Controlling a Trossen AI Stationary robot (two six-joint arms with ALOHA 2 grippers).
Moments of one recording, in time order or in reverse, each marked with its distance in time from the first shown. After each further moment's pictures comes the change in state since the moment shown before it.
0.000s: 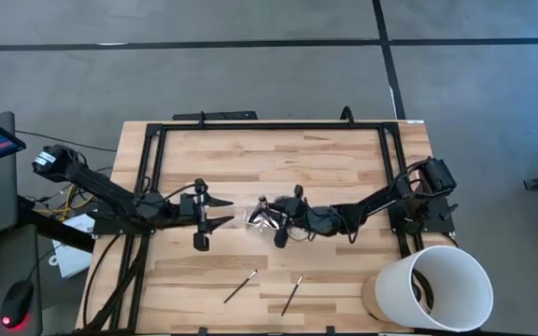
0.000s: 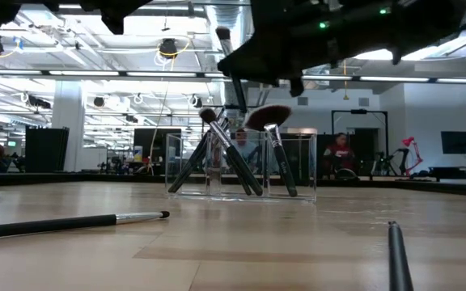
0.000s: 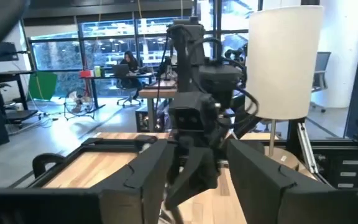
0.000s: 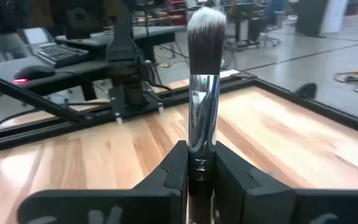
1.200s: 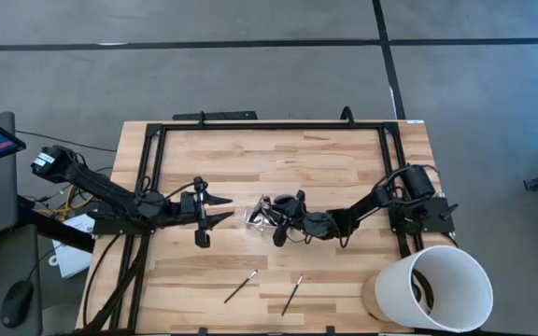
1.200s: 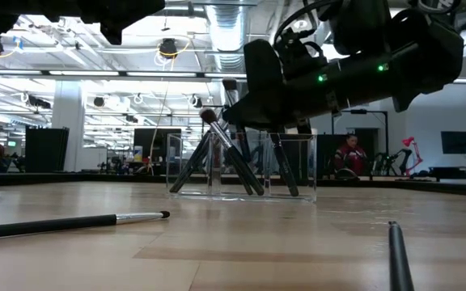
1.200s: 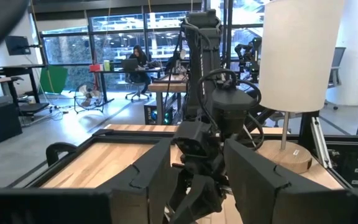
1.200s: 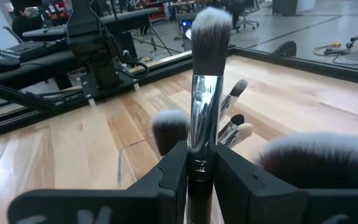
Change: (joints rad) left arm 0.026 -0.008 -0.039 0.009 -0.016 -0.015; right arm -0.008 0.177 -0.059 0.172 0.068 0.130
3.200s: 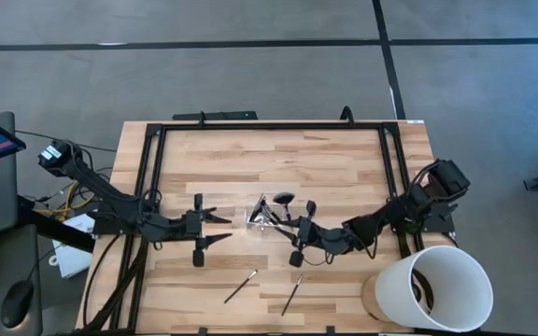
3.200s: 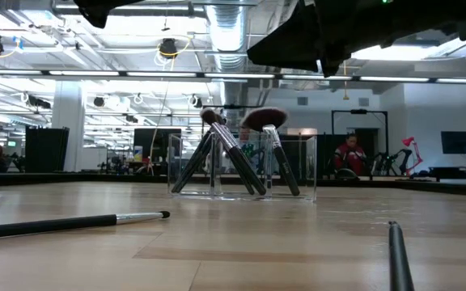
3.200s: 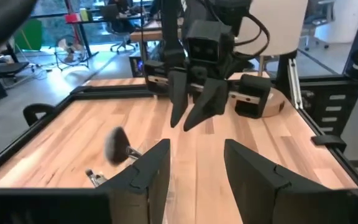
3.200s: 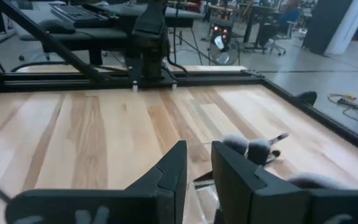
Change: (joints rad) left arm -0.206 0.023 0.191 -0.475 -0.154 -0.128; right arm 0.196 -0.260 0.000 -0.296 0.080 -0.248
